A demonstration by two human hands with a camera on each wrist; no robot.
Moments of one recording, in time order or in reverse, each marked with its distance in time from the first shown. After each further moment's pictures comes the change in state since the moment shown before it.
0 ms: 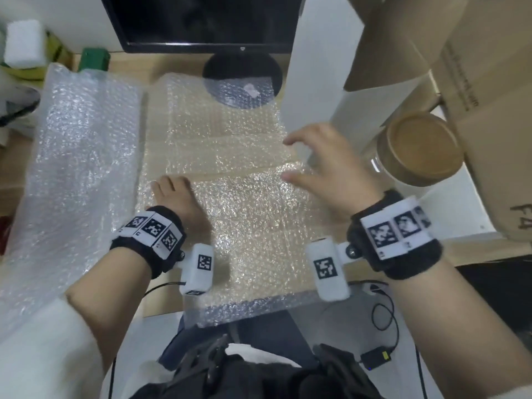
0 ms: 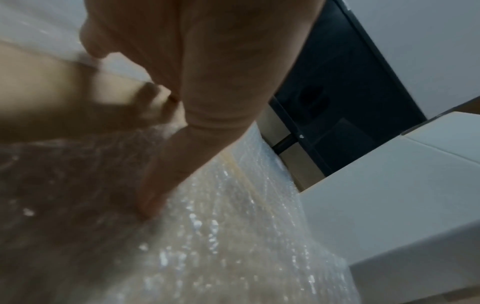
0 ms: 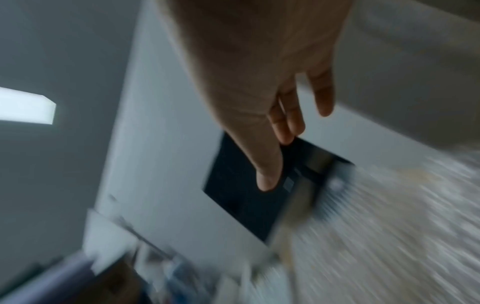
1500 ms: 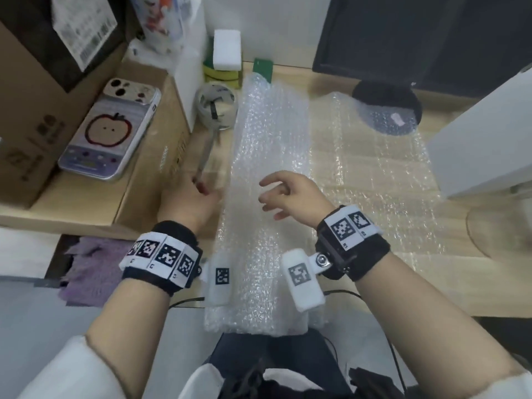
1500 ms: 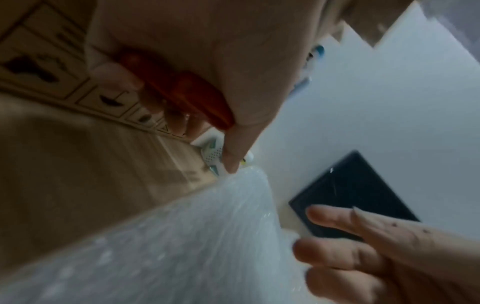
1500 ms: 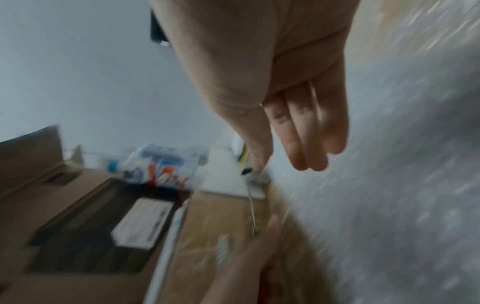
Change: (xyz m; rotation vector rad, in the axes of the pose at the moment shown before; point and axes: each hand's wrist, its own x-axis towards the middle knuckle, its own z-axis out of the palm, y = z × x) left_hand 0.045 -0.282 -0.109 -0.578 -0.011 -0.159; right_hand 0.088 -0.233 0.239 0.492 -0.344 0.247
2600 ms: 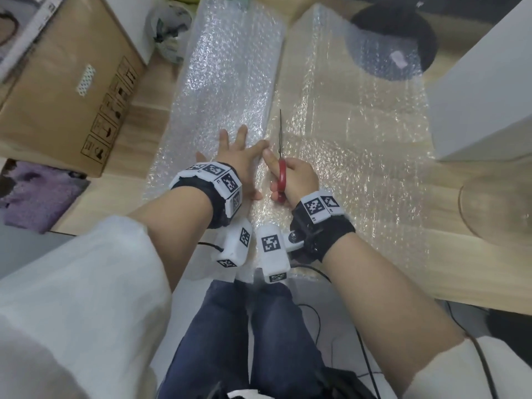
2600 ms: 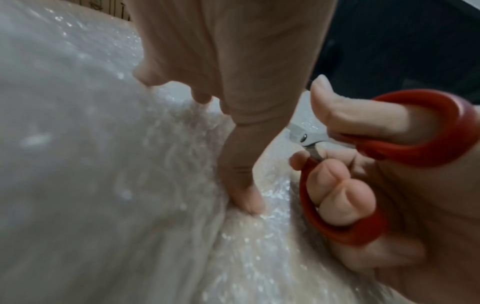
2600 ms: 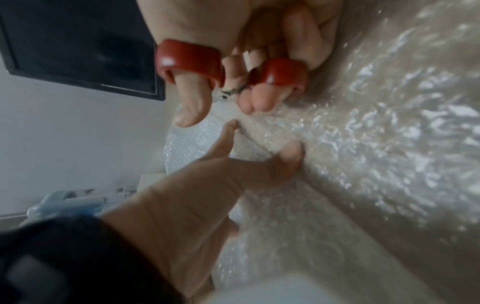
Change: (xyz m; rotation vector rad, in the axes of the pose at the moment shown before) left_hand -0.040 0.081 0.150 0.711 -0.365 0.189; right_hand -0.020 0.123 -0.052 0.384 0.132 0.171
